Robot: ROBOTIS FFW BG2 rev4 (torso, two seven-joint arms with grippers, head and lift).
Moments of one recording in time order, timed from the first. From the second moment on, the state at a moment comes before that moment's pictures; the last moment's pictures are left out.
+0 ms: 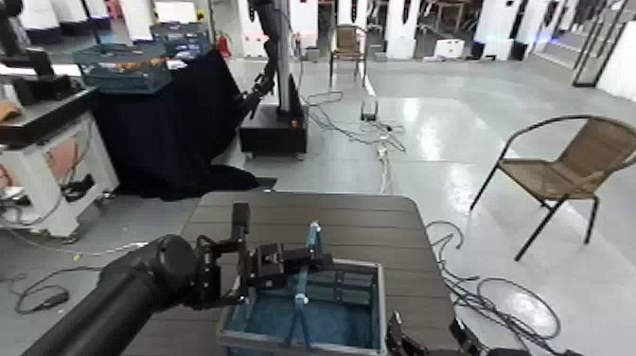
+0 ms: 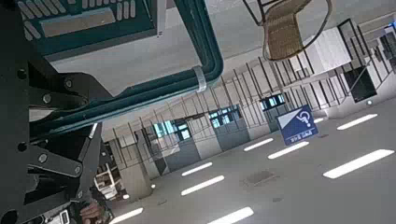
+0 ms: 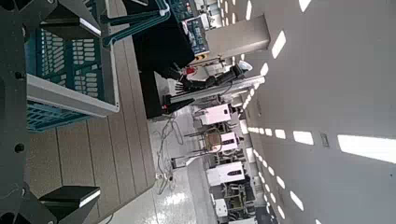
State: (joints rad) left arm -0.72 0.23 -0.48 -0.82 1.06 0.94 -0.95; right arm 0.40 -0.10 0.22 -1.84 -0.23 -0.14 -0.16
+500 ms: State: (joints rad) left arm -0.70 0.23 -0.45 -0.80 1.06 0.90 -0.95; right arm 0.40 -0.10 0.22 -1.84 -0.23 -0.14 -0.16
